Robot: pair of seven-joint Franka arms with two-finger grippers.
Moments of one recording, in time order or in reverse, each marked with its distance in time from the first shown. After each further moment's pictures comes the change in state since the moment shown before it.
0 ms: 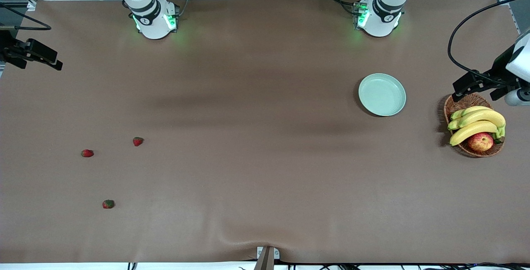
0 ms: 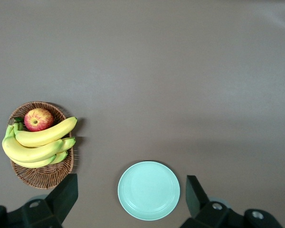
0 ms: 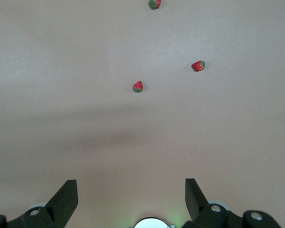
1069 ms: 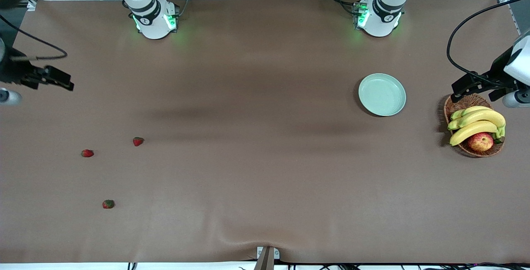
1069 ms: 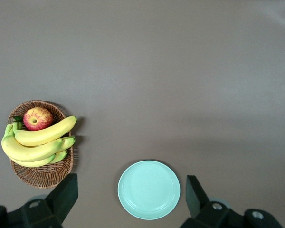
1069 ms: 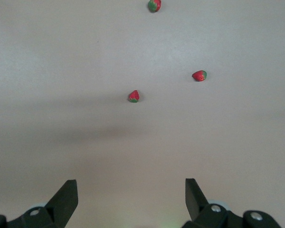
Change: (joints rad) left arm 0.000 0.003 0.000 0.000 0.000 -0.002 0.000; right arm 0.028 0.121 0.002 -0.008 -0.037 0.096 0.000
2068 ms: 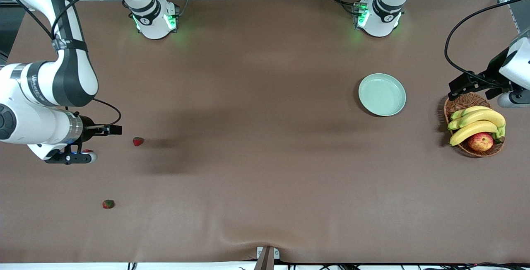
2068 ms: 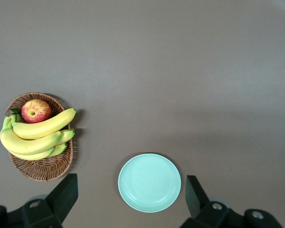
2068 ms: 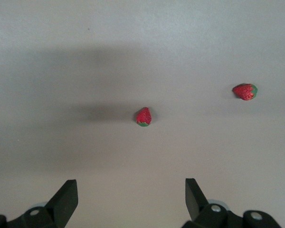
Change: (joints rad) left arm 0.000 -0.005 0.000 -0.021 0.000 -0.020 0.000; right arm 0.040 0.333 -0.004 -0.009 -0.001 0.189 0.002
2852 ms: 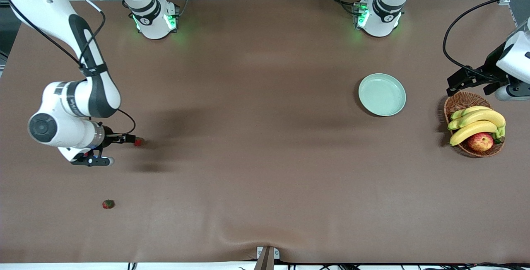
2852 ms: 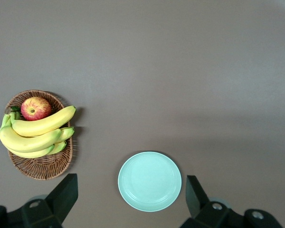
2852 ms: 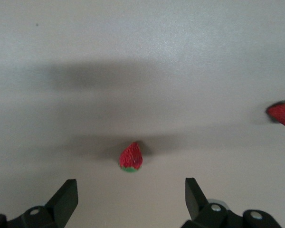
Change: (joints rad) left arm 0.000 -0.056 0.000 -0.078 0.000 0.037 0.000; right arm -0.029 0.055 -0.005 -0.317 0.000 0.490 0.000
